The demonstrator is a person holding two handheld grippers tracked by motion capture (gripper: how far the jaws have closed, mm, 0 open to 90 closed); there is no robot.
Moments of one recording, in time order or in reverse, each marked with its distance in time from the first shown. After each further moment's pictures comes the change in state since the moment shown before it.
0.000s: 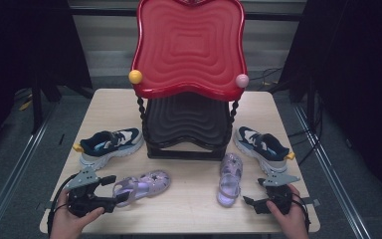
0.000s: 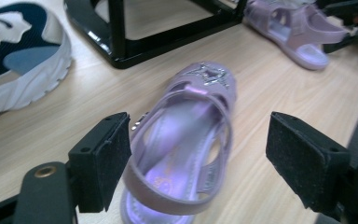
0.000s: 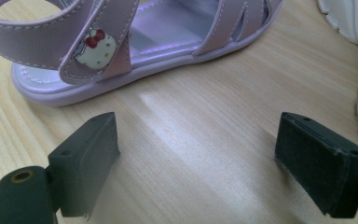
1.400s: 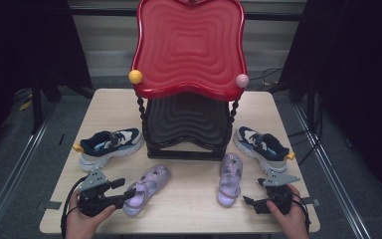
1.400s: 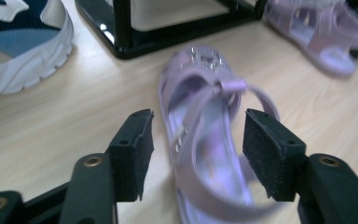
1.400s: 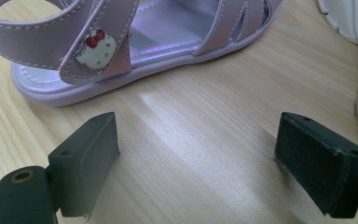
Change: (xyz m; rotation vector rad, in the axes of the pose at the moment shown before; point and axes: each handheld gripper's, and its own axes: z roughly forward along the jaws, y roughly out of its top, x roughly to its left) left arm -0.014 -0.006 0.019 0.028 0.101 -0.057; right arm 0.000 0.000 0.000 0.000 0.000 0.000
